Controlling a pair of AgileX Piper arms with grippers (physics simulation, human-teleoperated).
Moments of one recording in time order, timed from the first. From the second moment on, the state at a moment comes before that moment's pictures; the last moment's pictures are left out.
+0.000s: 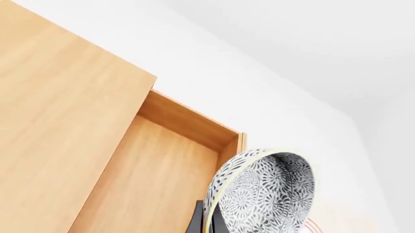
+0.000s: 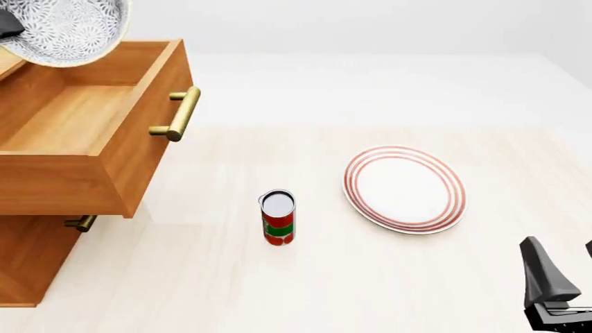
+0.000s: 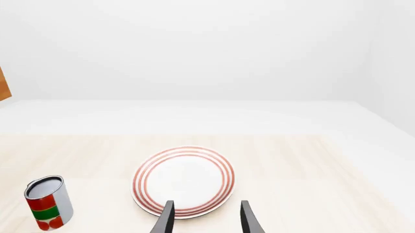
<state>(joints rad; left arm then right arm) 0.02 1.04 -1.26 0.63 -0.51 0.00 0.00 -0.01 0.00 0.00</state>
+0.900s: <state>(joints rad) 0.09 1.11 -1.26 0.62 -0.48 0.00 0.01 -0.01 0.01 0.00</state>
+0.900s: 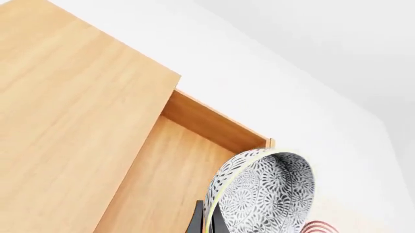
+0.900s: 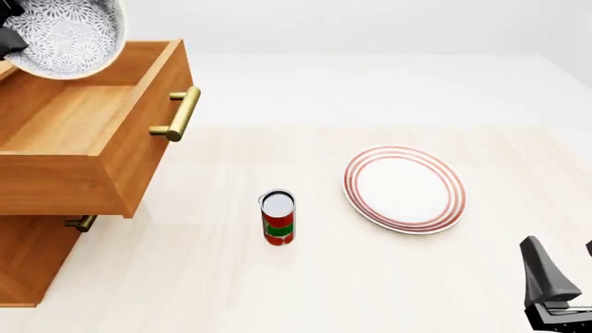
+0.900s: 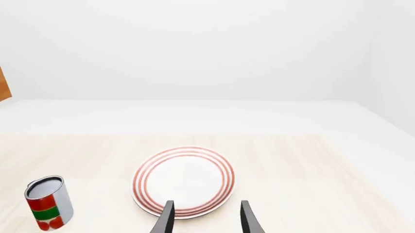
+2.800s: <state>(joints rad) 0.12 1.15 -1.15 0.58 -0.46 0.00 0.01 -0.01 0.00 0.00</state>
